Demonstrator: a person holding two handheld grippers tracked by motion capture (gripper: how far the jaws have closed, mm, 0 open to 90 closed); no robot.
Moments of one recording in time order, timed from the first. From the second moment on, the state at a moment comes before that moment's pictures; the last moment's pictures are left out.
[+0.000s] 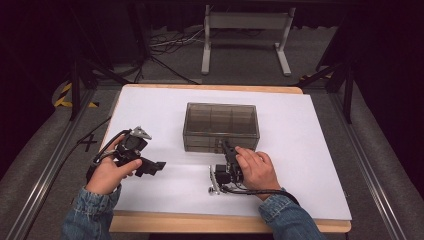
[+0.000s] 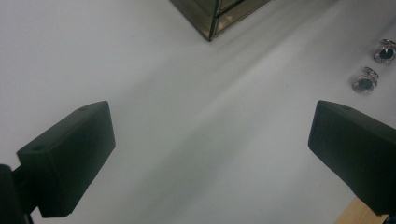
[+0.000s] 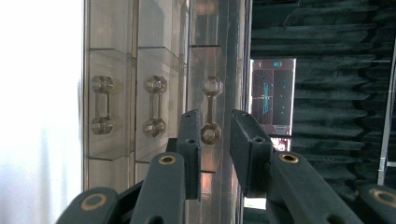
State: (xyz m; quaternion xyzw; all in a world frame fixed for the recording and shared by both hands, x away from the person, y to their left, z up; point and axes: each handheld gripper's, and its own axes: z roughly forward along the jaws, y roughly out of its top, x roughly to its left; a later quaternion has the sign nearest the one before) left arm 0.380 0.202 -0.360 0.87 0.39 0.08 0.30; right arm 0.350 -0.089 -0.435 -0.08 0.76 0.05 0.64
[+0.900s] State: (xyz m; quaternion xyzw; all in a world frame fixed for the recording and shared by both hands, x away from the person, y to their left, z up) left arm 0.380 0.203 -0.360 0.87 0.39 0.08 0.29; right arm 0.348 -0.082 -0.437 -0.07 0.76 0.04 0.64
